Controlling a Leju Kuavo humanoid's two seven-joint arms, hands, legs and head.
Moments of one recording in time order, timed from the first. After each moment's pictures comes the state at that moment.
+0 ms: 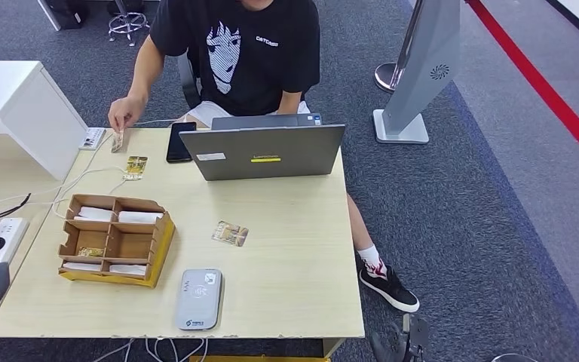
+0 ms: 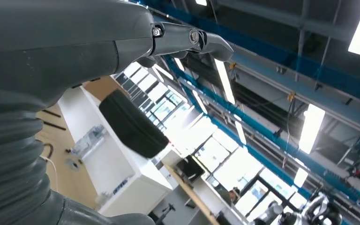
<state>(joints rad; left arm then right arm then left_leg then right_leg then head) 0.16 -0.19 0.45 -2.20 -0.55 0.14 -0.57 -0.08 0.29 -0.71 -0.56 0.40 0.08 -0.45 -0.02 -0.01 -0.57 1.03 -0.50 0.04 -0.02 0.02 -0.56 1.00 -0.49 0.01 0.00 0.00</state>
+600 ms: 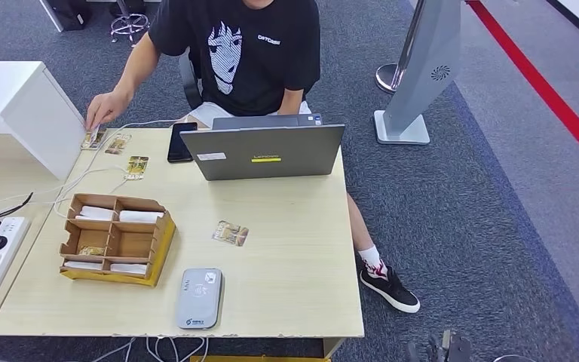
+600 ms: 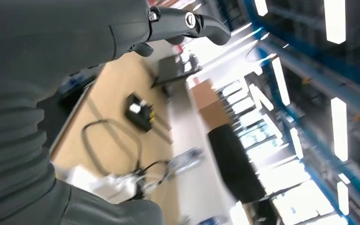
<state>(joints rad) 0.37 -0.34 0.65 -2.12 -0.16 0.30 -0.56 -0.02 0.31 -0.89 -0.72 0.43 0.15 -0.47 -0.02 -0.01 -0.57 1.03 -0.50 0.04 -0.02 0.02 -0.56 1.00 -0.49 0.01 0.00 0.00</state>
